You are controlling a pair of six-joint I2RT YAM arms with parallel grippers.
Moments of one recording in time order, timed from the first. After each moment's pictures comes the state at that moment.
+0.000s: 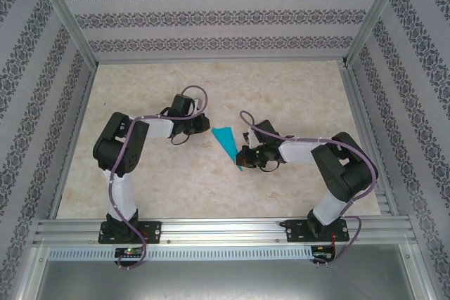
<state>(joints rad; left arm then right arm) -0.37 1.98 1.06 0.07 0.39 -0.55 0.55 1.69 0.69 -0.11 -0.53 0.58</state>
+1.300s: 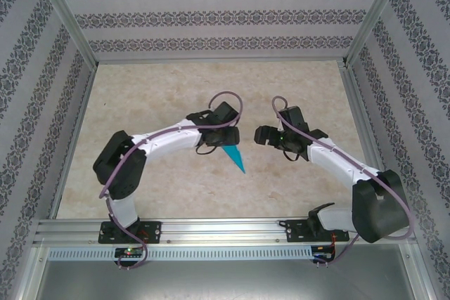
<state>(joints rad) -0.82 1.84 1.34 -0.59 -0.07 -0.84 0.36 1.30 0.73 -0.37 -0.10 0.50</state>
